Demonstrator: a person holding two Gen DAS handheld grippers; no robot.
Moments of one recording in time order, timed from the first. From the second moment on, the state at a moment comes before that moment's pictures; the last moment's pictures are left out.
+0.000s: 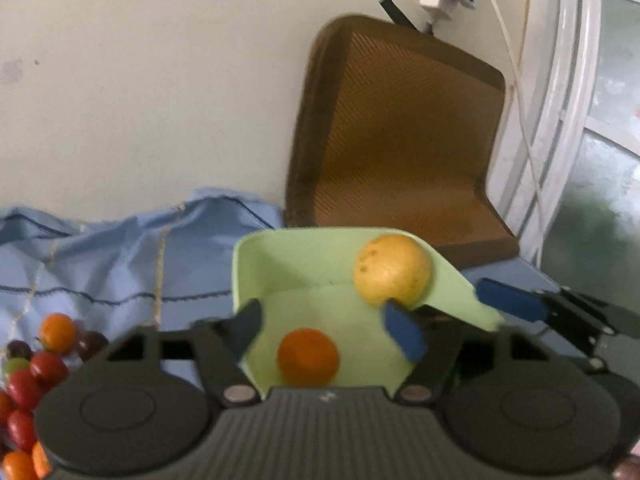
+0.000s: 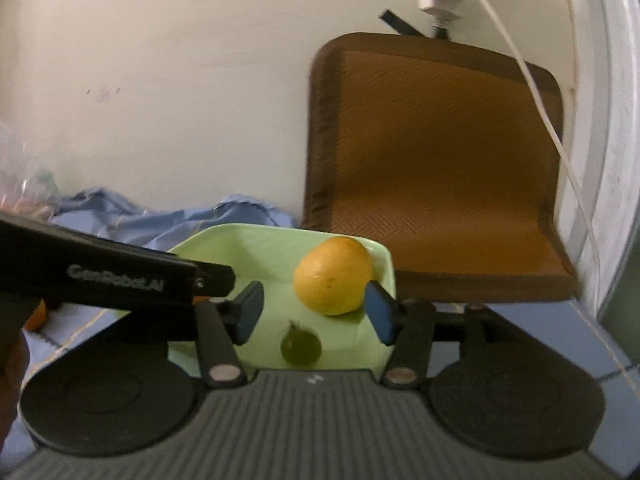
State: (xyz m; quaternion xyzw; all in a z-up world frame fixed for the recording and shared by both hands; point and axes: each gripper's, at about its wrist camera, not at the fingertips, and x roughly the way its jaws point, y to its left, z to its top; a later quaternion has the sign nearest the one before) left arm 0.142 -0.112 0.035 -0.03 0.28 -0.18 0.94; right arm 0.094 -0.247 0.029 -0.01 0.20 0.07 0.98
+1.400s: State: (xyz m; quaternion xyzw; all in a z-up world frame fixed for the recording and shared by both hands) left arm -0.042 0.049 0.016 0.00 0.17 -0.10 0.98; right arm 0.159 -0.070 0.029 -0.02 0.33 0.21 0.92
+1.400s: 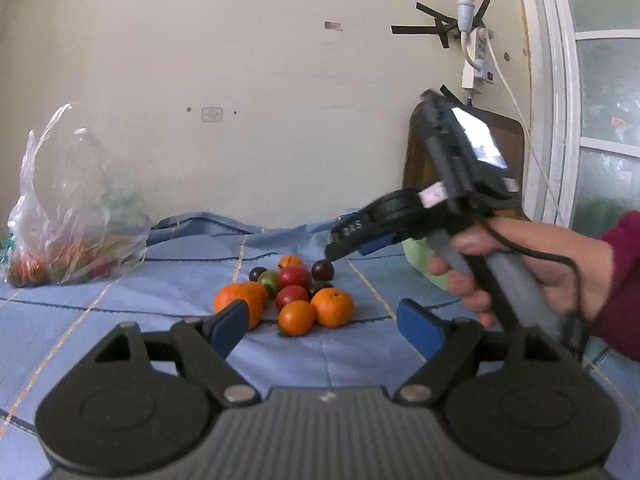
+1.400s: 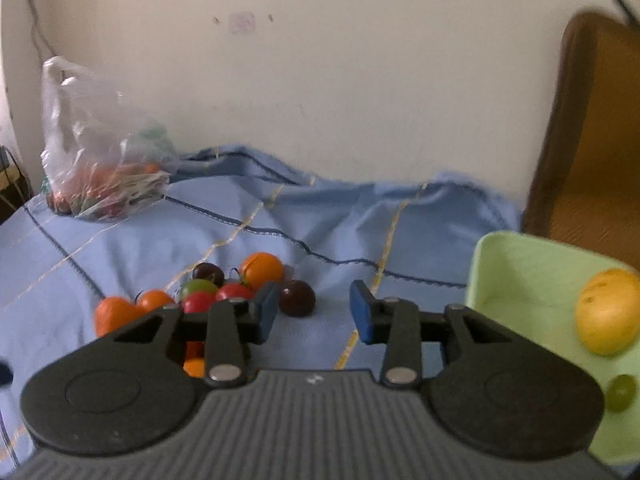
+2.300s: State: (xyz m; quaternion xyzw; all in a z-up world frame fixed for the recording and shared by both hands) left arm 0.037 0.072 0.004 -0.09 0.29 -0.09 0.95; right arm 0.075 -0.106 0.029 -0.05 0.29 0.26 0.92
